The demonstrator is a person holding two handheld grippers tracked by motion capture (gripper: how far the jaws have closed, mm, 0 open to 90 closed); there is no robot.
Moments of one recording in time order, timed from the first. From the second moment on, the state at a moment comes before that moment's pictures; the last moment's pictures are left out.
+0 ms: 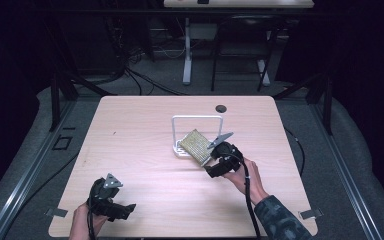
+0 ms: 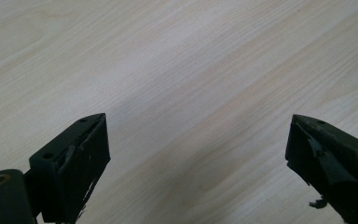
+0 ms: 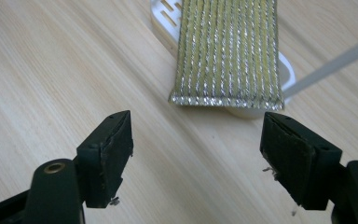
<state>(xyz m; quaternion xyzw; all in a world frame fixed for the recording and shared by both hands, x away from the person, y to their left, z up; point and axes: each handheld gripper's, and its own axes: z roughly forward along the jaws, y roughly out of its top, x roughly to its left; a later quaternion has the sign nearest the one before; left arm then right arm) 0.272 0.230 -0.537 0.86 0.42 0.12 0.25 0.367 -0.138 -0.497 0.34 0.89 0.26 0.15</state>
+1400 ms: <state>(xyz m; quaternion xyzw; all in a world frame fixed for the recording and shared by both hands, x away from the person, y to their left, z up) 0.285 0.226 -0.540 0.86 0.42 0.13 0.25 0.270 -0.292 -0.523 0.47 0.82 0.25 0.20</state>
